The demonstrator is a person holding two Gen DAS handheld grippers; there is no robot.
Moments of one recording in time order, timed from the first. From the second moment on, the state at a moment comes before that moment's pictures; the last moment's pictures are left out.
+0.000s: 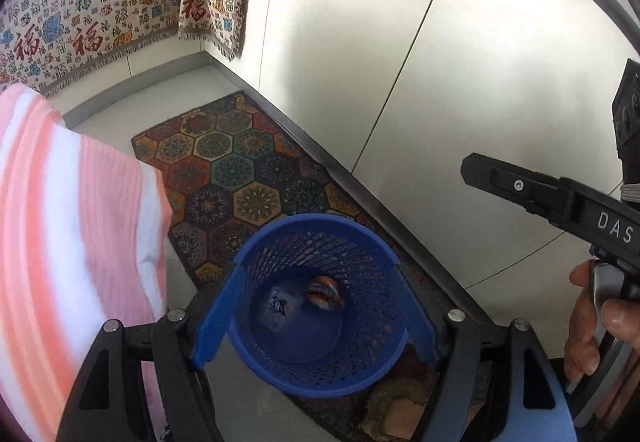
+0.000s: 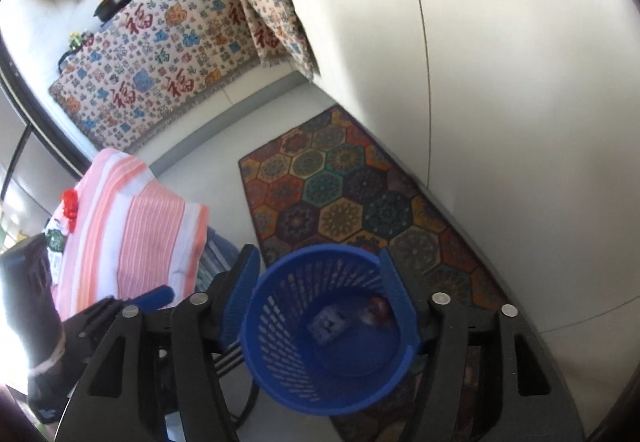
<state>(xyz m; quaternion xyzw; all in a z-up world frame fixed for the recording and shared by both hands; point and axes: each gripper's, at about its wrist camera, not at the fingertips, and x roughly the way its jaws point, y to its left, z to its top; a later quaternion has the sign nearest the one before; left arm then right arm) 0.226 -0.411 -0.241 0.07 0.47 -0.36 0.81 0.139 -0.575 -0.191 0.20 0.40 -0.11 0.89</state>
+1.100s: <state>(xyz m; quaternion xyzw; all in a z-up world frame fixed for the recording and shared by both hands) 0.129 -0.011 -0.195 -0.01 0.45 -0.05 0.89 0.133 -0.195 -0.185 -0.01 0.41 0.19 0.89</state>
